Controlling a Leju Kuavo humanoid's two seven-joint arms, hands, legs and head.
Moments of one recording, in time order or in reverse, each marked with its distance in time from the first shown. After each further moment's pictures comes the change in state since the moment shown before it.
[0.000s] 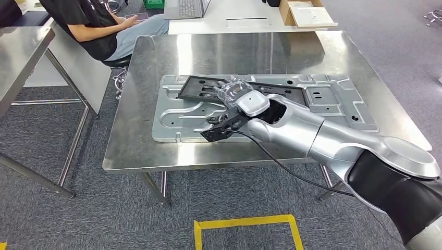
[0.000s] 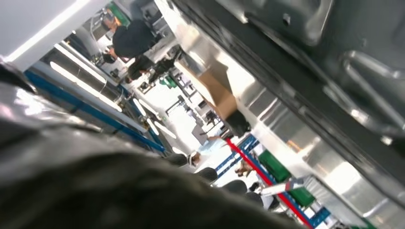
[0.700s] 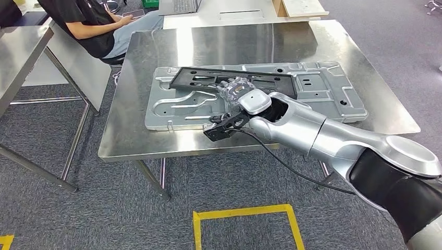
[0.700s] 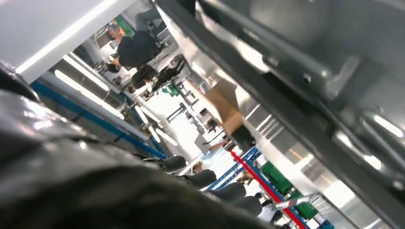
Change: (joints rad) left arm 0.002 0.001 -0.001 0.000 -0.021 0.002 0.013; right arm -0.009 0.007 0.000 -0.003 -0.003 0.016 0.000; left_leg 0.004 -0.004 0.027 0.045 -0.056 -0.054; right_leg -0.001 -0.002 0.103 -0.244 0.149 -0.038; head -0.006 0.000
